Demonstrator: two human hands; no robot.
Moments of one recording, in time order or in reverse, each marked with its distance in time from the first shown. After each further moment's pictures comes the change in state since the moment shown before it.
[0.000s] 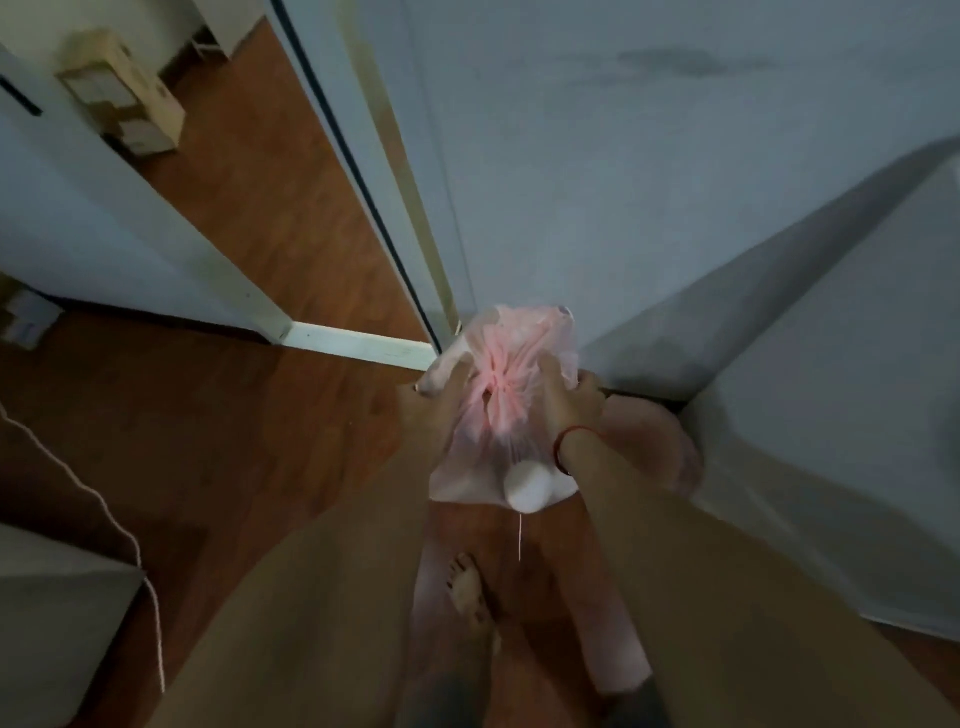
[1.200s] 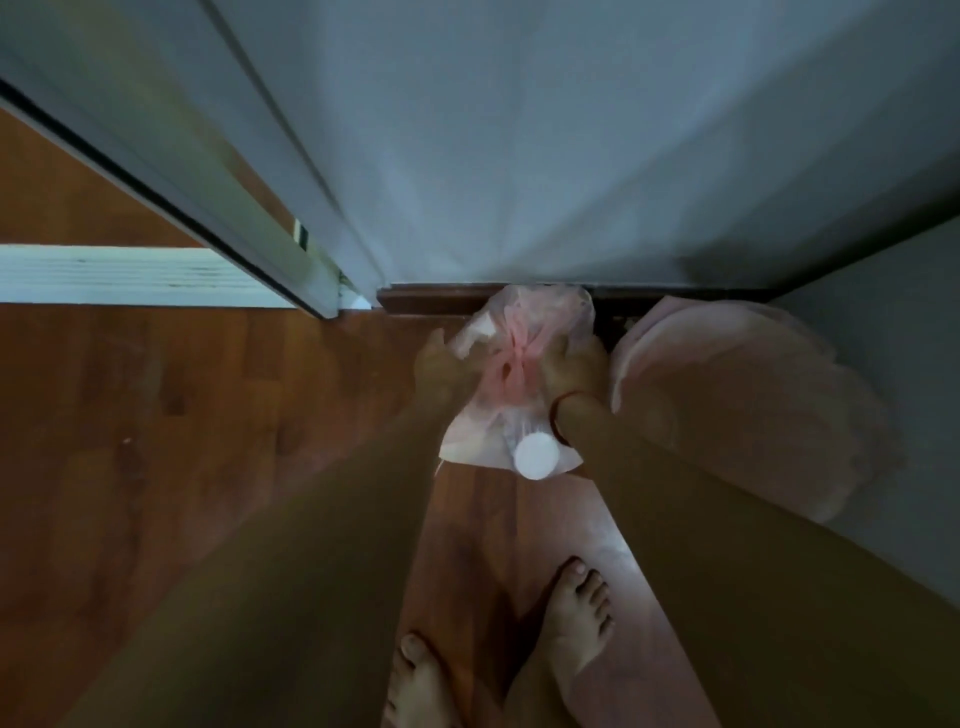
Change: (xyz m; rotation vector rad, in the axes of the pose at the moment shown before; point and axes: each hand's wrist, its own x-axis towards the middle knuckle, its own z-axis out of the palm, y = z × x) left_hand 0.415 -0.278 0.305 0.363 -0.392 -0.040; right_hand 0.441 0.267 0.150 -0.384 0.218 0.080
